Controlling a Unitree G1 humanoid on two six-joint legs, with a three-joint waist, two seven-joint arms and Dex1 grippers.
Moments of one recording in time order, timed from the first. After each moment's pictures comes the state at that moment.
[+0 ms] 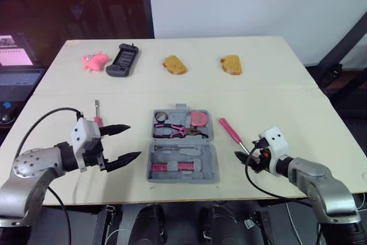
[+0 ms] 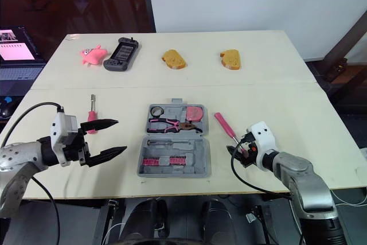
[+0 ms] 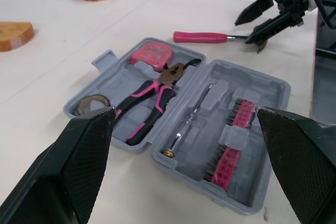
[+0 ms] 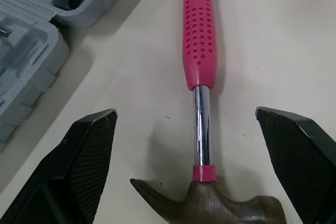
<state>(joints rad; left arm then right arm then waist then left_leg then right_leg) 0.08 0.77 0.25 -0.35 -0.56 0.29 -1.06 0.00 -0.57 -0.10 -0.28 0.27 0.78 0.58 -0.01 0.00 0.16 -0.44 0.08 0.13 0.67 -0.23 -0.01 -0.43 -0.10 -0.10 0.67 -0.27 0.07</state>
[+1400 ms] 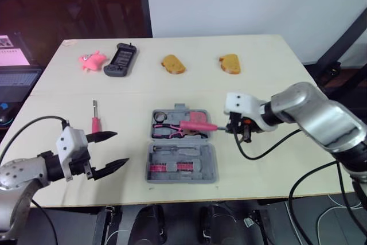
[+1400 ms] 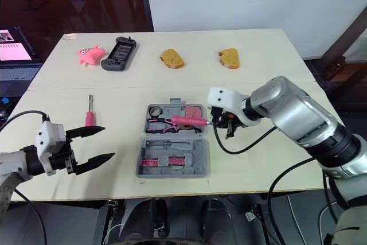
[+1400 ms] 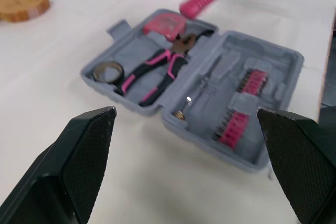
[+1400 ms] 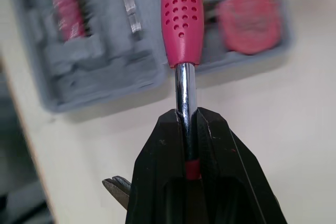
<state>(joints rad) 0.28 0.79 0.36 -0.38 -0.53 0.23 -1.07 -0.95 -0.97 0.66 -0.38 0.25 1.13 1.17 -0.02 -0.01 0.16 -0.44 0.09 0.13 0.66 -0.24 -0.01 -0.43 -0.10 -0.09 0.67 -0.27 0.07</state>
